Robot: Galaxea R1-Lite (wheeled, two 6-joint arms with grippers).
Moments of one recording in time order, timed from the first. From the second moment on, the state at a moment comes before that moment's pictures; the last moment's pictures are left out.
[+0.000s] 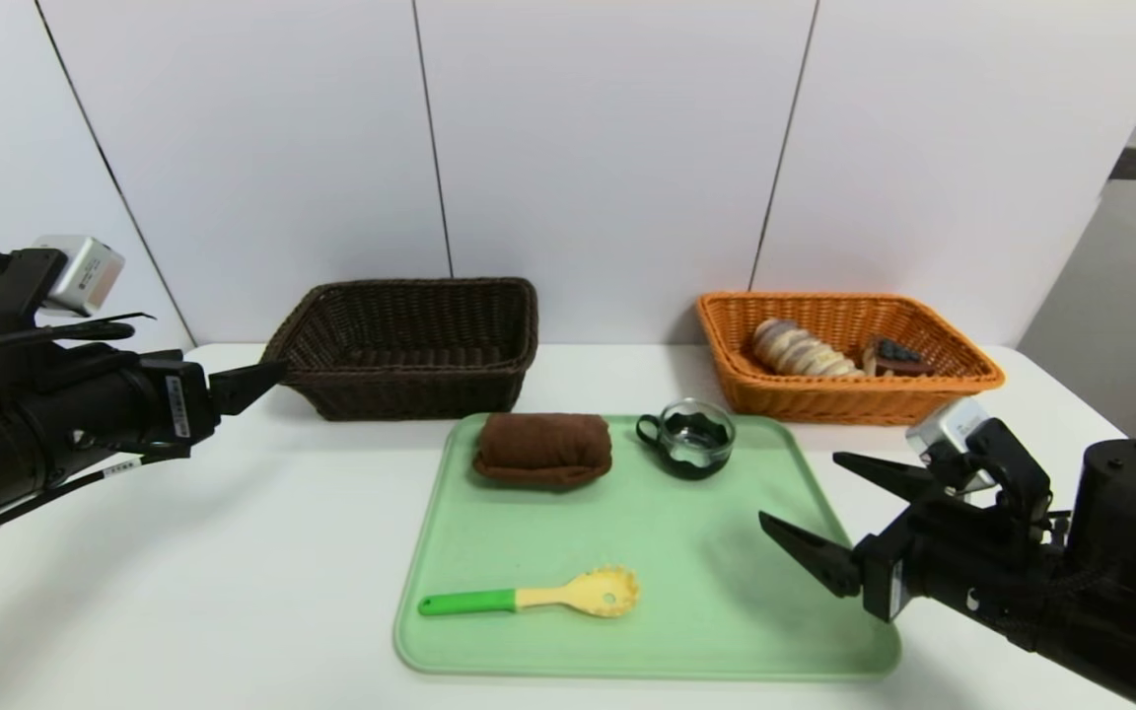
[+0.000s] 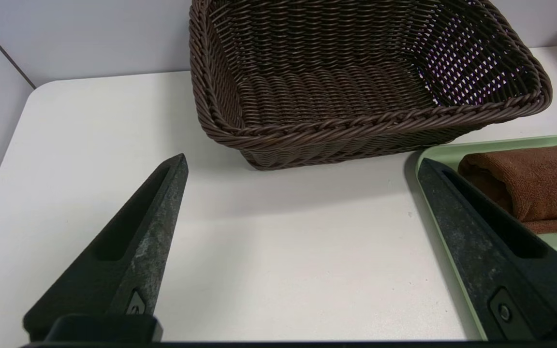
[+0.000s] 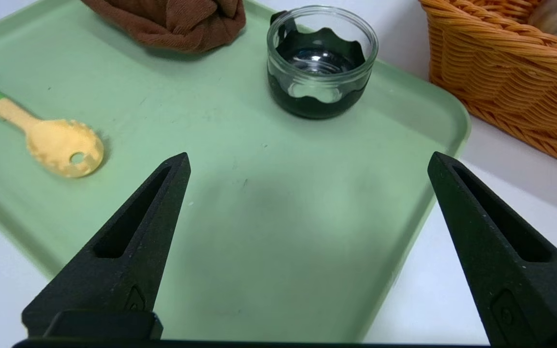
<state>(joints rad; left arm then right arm) -0.04 1.37 -0.62 -0.54 -0.12 -0.01 0.40 1.61 -0.21 -1.15 0.16 -0.12</state>
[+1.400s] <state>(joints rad) -0.02 1.40 -0.62 -0.54 -0.12 -0.03 0.38 2.15 -0.43 -1.52 0.15 -0.07</state>
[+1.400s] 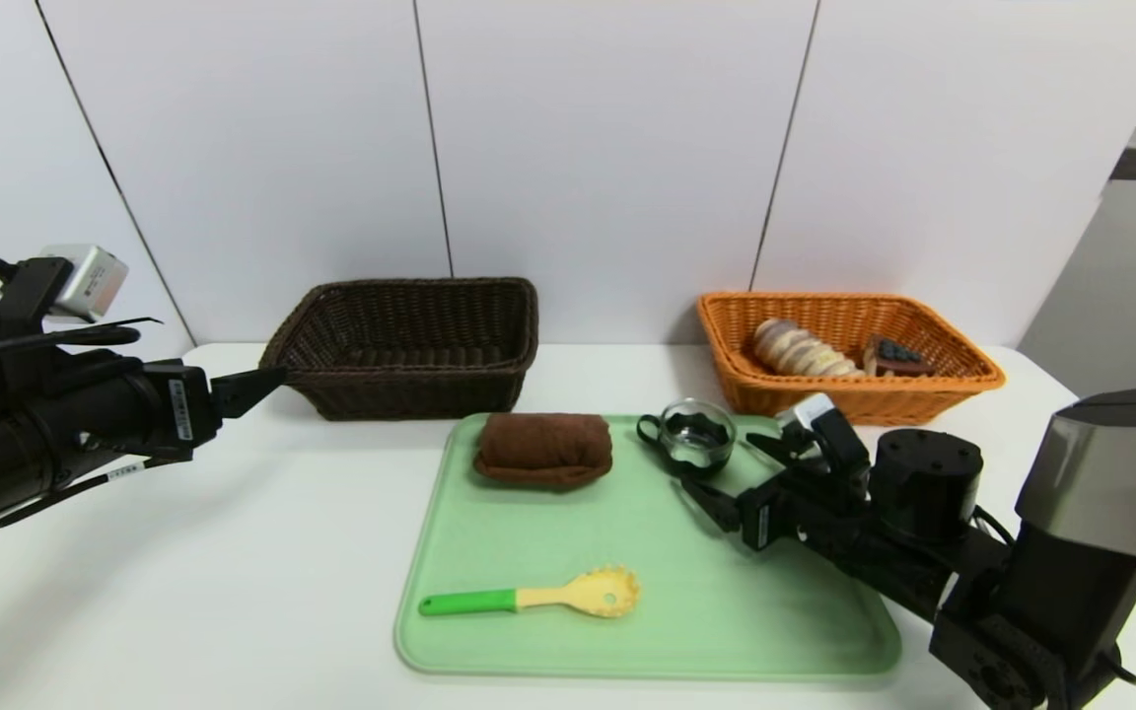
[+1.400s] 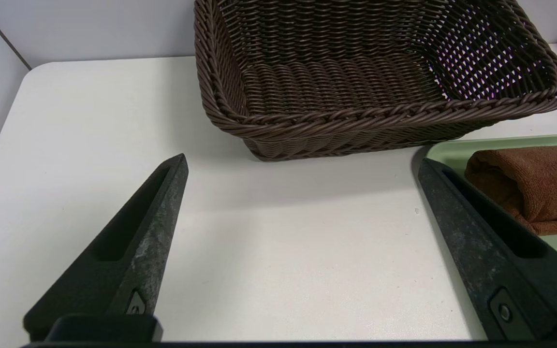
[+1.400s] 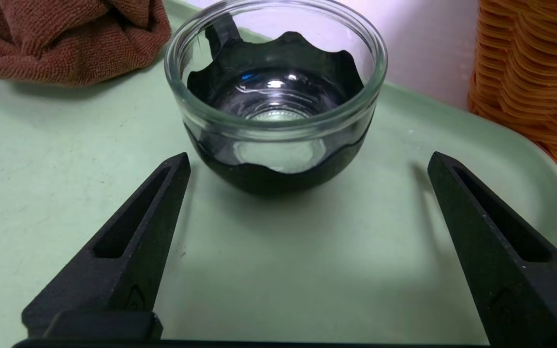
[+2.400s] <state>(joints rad) -0.02 1.39 -0.62 -0.54 -0.12 -0.03 0.40 2.25 -0.59 -1.52 0.17 -0.07</state>
